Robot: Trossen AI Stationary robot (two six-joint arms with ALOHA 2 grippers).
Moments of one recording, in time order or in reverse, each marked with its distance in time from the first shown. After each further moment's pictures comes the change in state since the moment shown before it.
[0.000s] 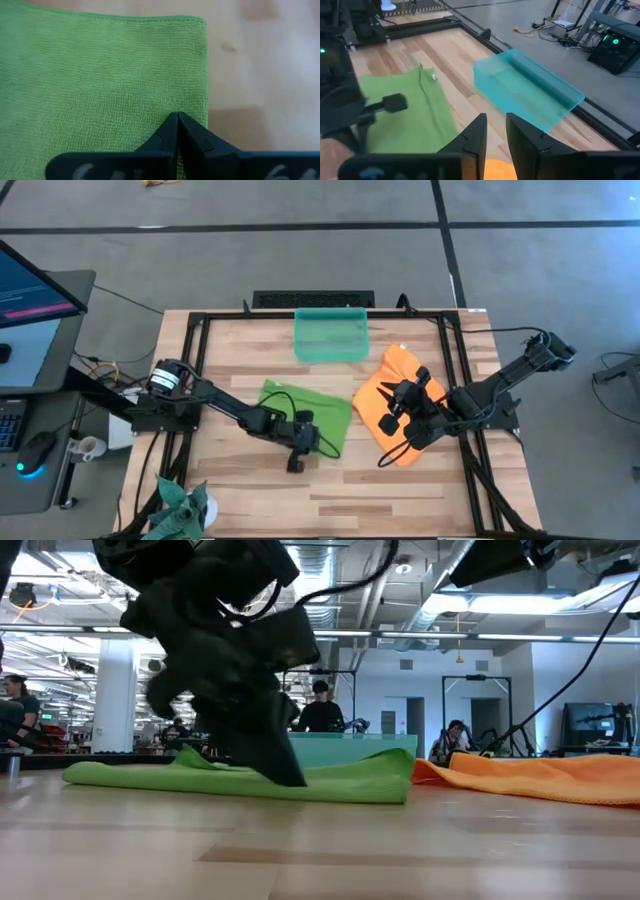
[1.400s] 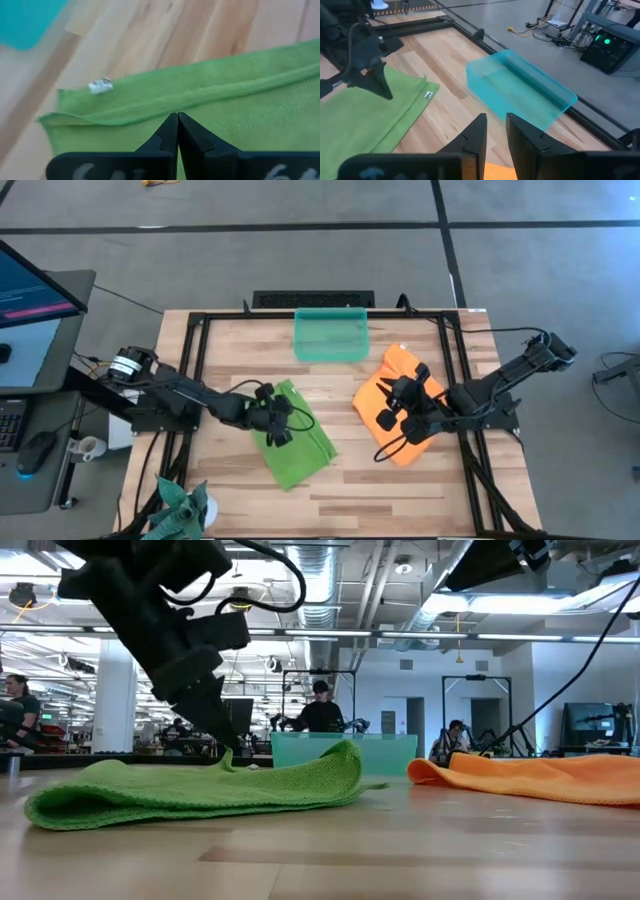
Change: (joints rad) left arm 0.032 -0.332 -0.202 -0.214 -0.451 -0.361; right arm -0.042 0.000 0.000 0.009 0.000 -0.026
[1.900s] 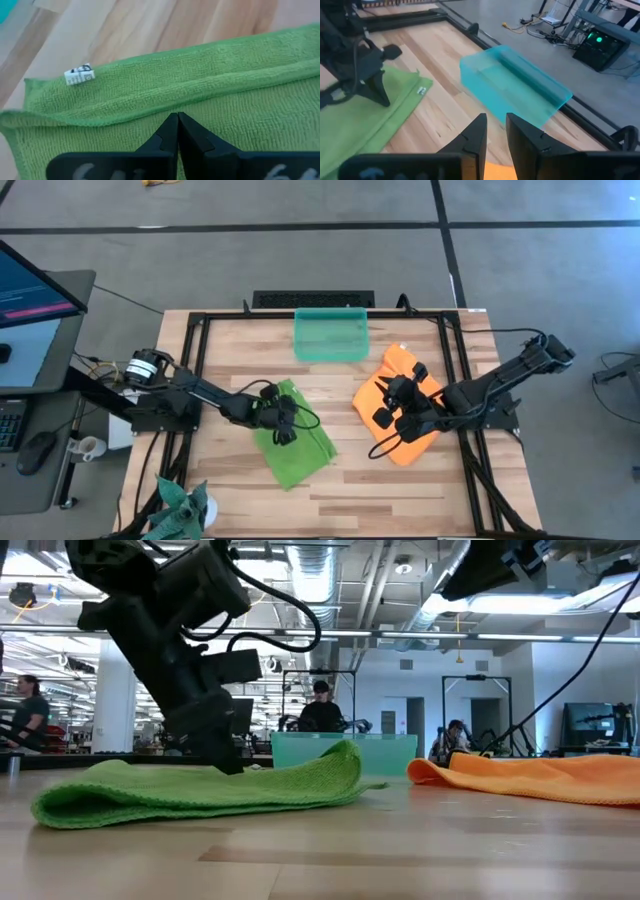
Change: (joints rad) left arm 0.051 0.128 0.001 0.088 0.038 0.022; right arm -0.028 0.031 -0.001 -0.005 -0.008 -0.002
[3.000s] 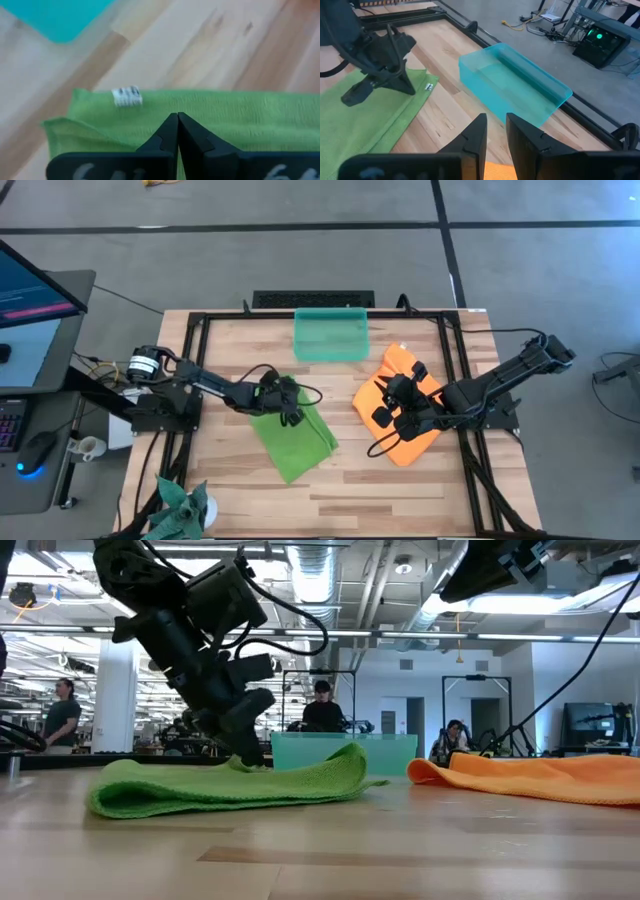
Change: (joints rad) left arm 0.132 0.002 0.000 0.093 -0.076 -0.048; right arm -0.015 0.001 0.000 0.003 -0.013 0.001
